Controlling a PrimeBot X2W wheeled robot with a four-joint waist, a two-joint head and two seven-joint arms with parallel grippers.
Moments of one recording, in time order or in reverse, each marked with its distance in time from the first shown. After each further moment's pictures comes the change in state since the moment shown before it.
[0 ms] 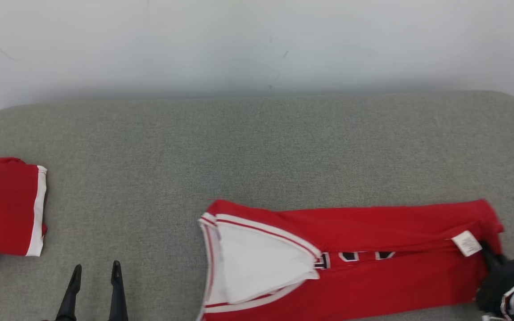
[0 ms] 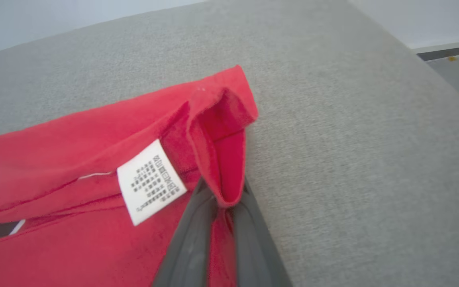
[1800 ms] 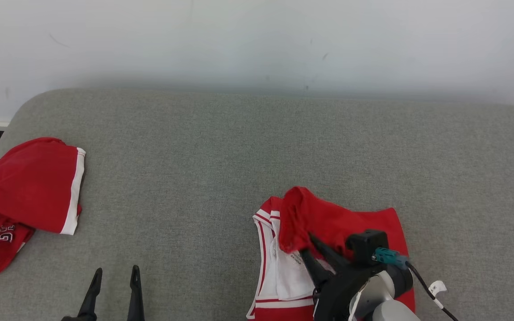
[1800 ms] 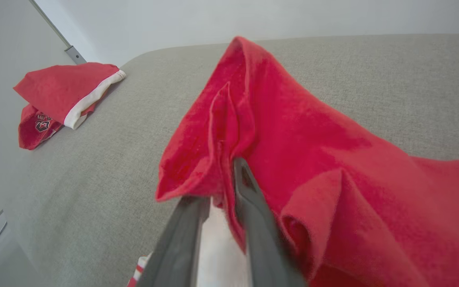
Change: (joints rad) left arm -0.025 -0.007 -0.052 0.079 0.004 0.007 0.000; right arm 0.026 0.337 0.326 -0.371 -0.160 -0.001 0.129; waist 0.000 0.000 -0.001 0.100
